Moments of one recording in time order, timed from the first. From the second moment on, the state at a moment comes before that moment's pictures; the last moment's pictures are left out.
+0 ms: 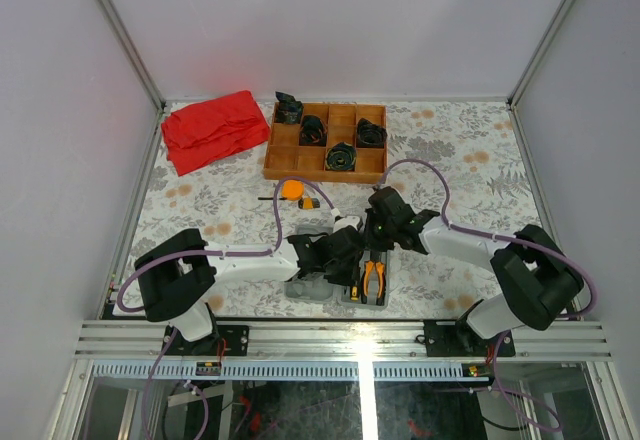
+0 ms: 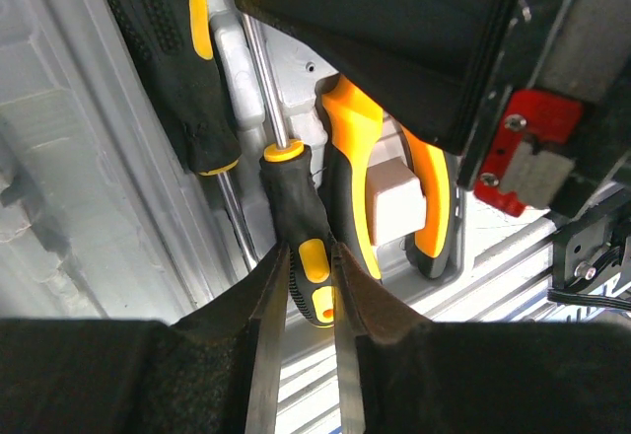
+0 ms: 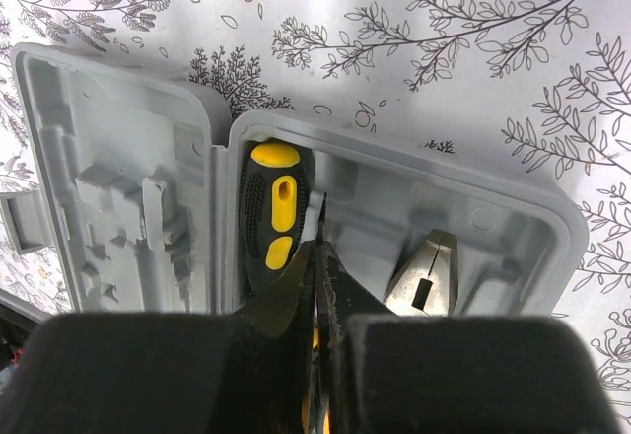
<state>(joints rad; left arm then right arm) -1.13 1.64 0.90 -0.23 -0.05 -0.89 0.70 1.49 0.72 -0.19 -0.06 0.78</state>
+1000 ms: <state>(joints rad) -1.12 1.63 0.90 -0.22 -0.07 -0.90 0.72 1.70 0.96 -0.43 -0.04 0.65</state>
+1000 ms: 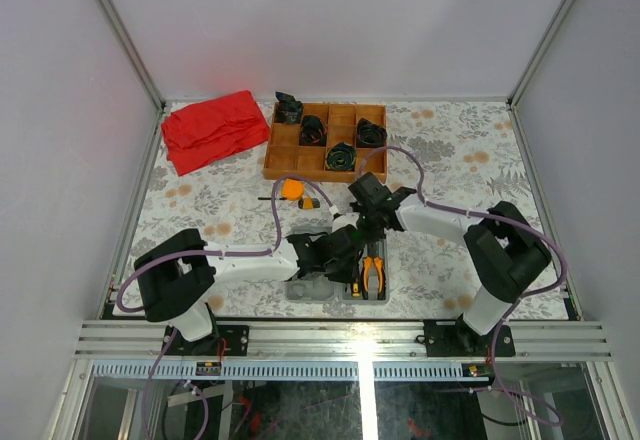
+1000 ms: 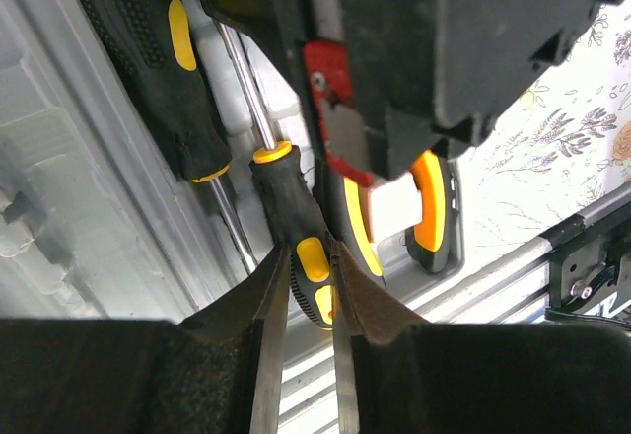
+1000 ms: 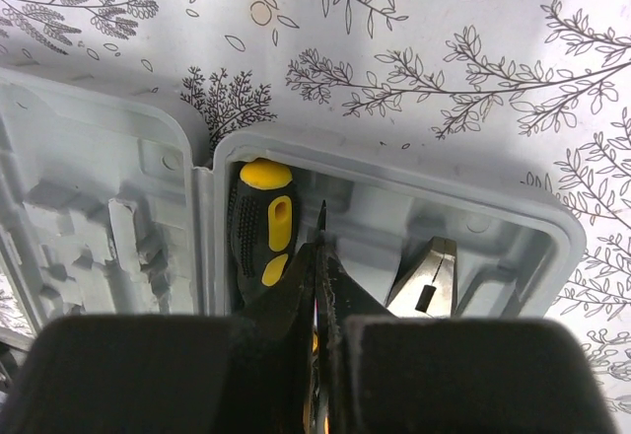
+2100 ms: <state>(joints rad) -1.14 1.69 0.93 -0.28 -0.13 -1.04 0.74 1.78 1.05 -0.51 -0.01 0.66</state>
